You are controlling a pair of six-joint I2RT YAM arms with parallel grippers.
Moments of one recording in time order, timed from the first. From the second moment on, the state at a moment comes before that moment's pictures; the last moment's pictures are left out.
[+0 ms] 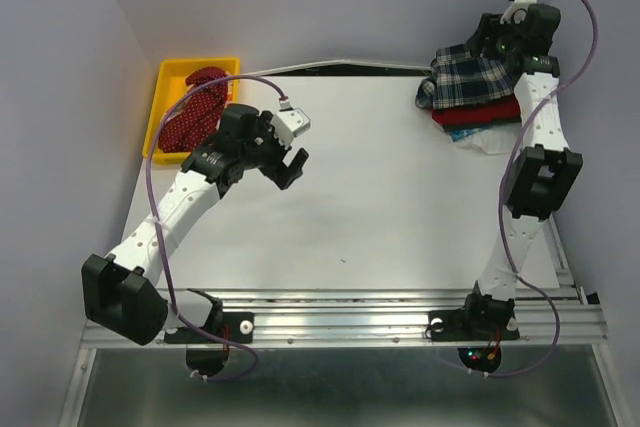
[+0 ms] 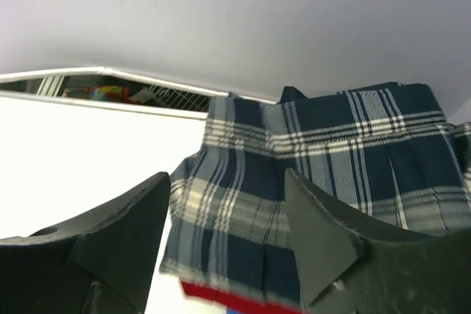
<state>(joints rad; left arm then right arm) -0.43 1.28 1.15 -0.51 0.34 0.35 -0.19 2.12 2.21 -0.35 -0.32 -0.03</state>
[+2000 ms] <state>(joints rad) -0.14 1.01 1.07 -0.58 0.09 0.15 -0.23 1.27 1.08 -0.72 -0.58 -0.13</state>
